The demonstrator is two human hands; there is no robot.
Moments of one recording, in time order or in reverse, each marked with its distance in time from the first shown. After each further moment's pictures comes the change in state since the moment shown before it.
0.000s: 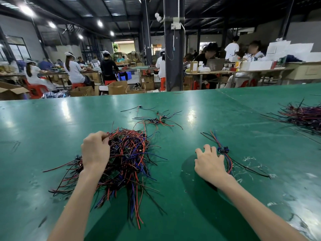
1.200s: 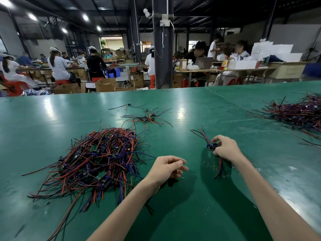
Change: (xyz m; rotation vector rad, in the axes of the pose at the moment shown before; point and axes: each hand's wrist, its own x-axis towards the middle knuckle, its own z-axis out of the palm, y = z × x) left_hand -0.114 0.126 0.063 -1.071 -1.097 -0.287; right_hand 0.040 0.098 -0.012 0.565 -0.011 0.282
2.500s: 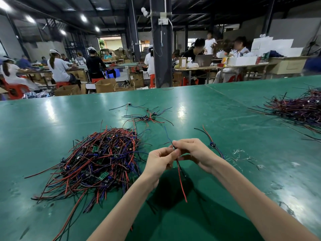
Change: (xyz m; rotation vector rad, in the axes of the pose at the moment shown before) left_hand 0.006 0.006 -0.009 -0.148 0.158 0.127; right_hand -0.071 -0.087 0.028 0.869 -0.540 -0.203
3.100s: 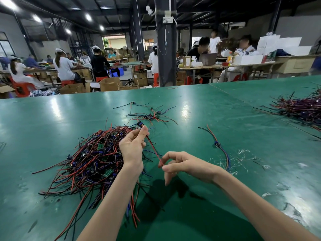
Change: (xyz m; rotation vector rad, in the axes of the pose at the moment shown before) left_hand 0.015 0.033 -0.047 -0.264 0.514 0.262; right_hand -0.018 0.006 0.027 -0.214 -0.504 -0.063
